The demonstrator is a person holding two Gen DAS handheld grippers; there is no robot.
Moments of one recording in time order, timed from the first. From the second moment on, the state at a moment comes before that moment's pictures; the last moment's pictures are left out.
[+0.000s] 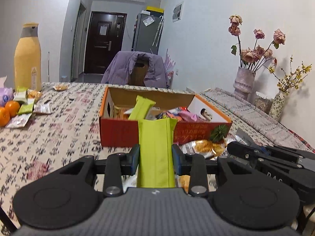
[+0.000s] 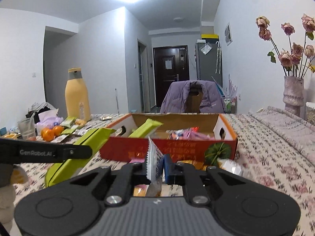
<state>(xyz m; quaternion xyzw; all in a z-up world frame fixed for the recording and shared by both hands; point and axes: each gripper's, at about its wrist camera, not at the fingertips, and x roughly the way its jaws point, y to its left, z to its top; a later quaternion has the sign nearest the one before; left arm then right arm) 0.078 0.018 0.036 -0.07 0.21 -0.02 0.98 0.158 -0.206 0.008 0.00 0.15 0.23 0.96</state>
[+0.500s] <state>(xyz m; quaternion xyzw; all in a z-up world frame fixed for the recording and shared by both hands) 0.132 0.010 0.081 -0.04 0.19 -0.01 0.98 0.230 -0.216 0.037 0.02 0.14 0.22 0.96</state>
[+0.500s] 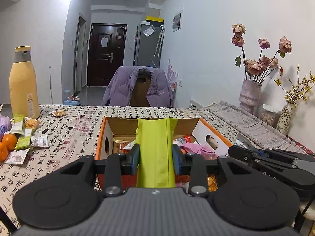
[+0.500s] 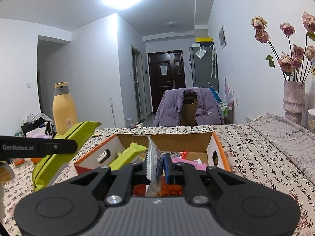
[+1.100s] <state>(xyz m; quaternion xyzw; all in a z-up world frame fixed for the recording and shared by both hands) 0.256 0.025 0.093 -0.06 0.24 0.04 0.97 0.346 -0.212 0.055 0.03 0.18 0.20 0.96</state>
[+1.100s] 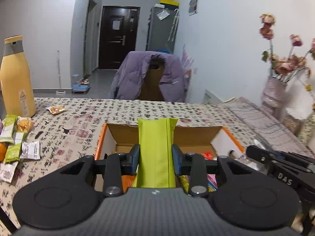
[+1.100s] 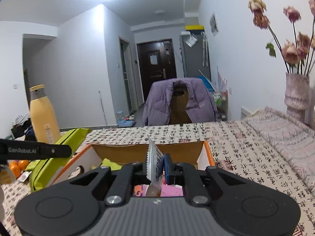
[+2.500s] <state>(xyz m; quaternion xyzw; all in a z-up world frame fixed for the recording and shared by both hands) 0.158 0.069 0.025 -0.09 0.23 0.08 0.97 0.262 -0.229 0.010 -0.07 0.21 0.18 0.96</state>
